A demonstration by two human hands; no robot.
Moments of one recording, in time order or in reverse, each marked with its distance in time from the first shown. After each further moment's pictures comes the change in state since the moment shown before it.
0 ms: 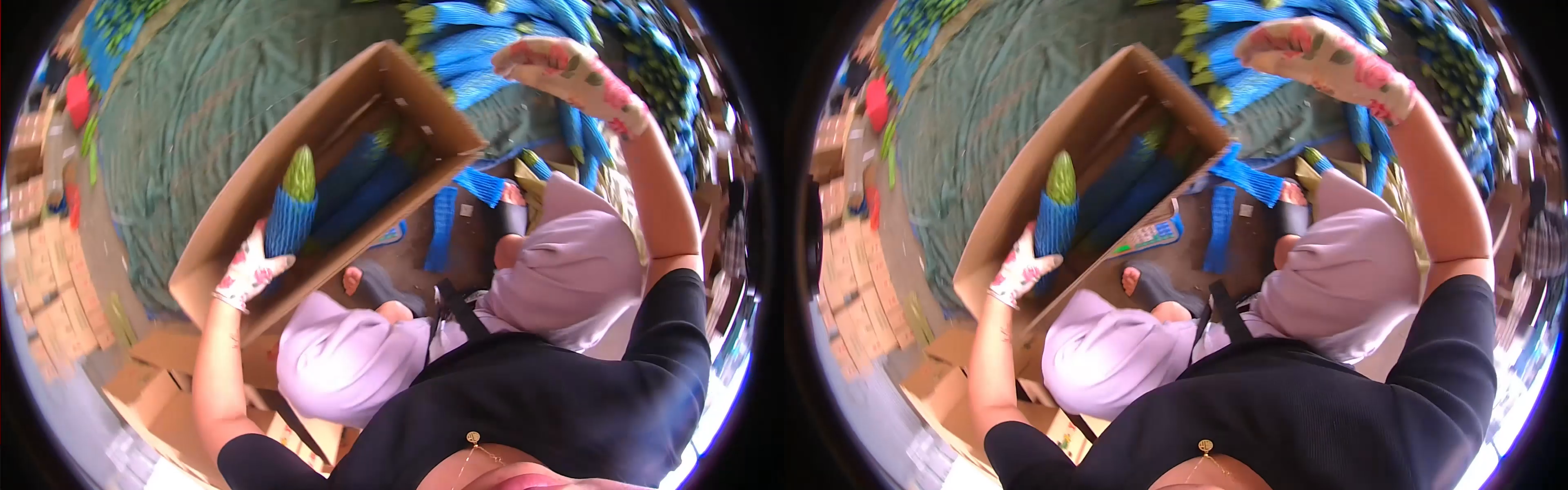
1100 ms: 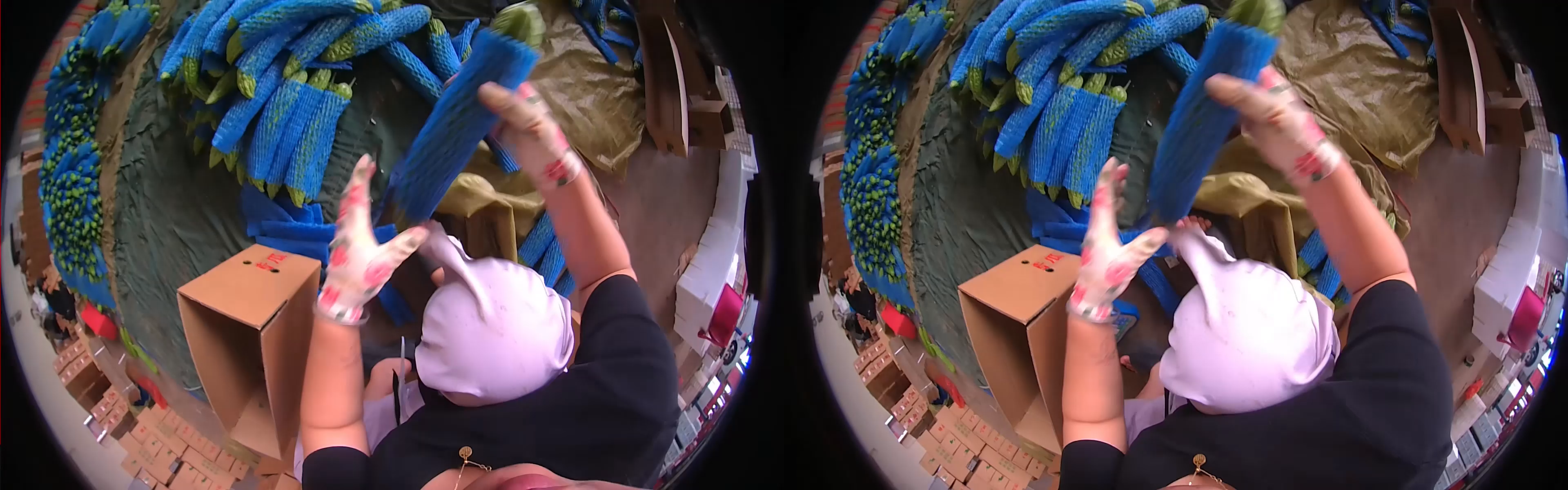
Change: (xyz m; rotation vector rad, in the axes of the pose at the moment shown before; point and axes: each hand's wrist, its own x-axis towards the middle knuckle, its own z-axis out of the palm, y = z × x) left_hand 0.130 0.369 0.225 -0.112 -0.113 0.875; right_hand -0.209 0.223 -0.001 1.225 0.980 0.255
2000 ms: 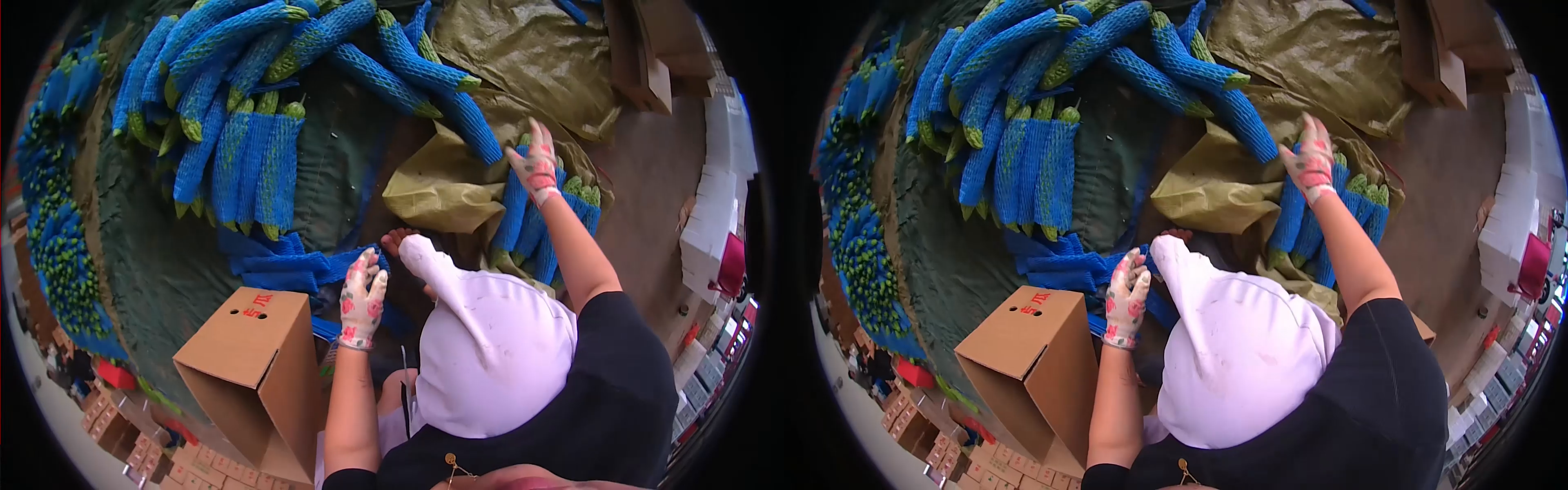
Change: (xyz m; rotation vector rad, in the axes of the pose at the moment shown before) left_hand -0.072 -0.132 0.062 -0.206 -0.076 -0.430; right_hand -0.039 0.164 -0.186 -1.477 0.750 -0.205
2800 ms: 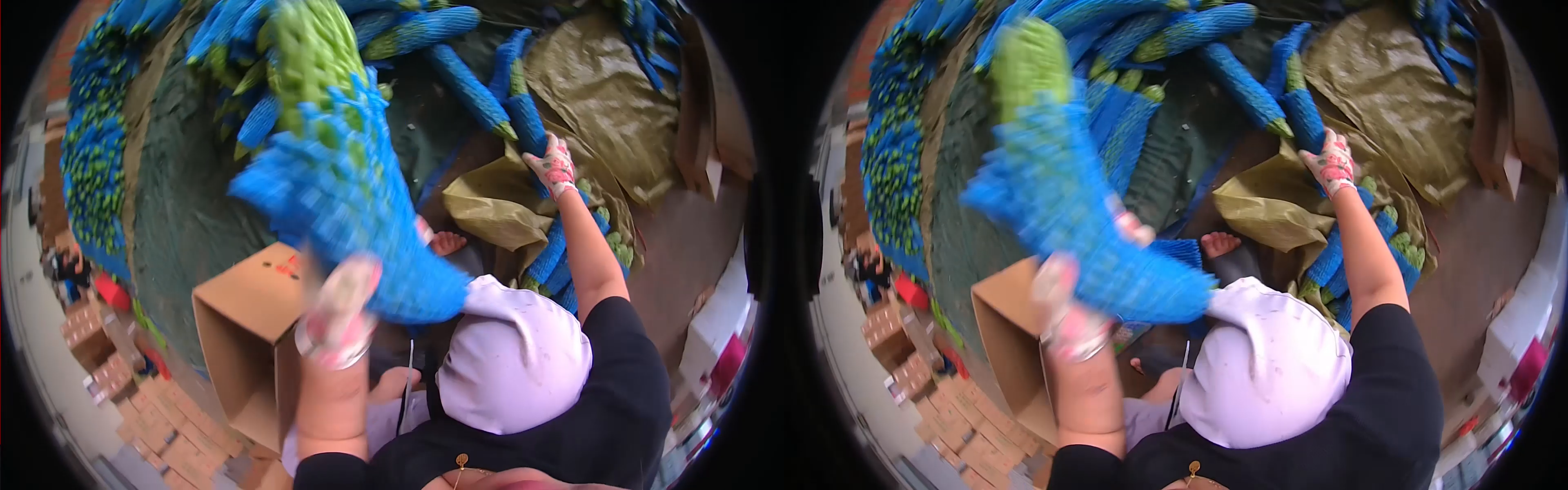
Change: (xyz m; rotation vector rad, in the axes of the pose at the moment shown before) left_hand -0.005 0.196 -0.049 -0.933 0.093 0.198; right_hand 0.059 -0.069 0.051 -0.055 -0.396 0.051
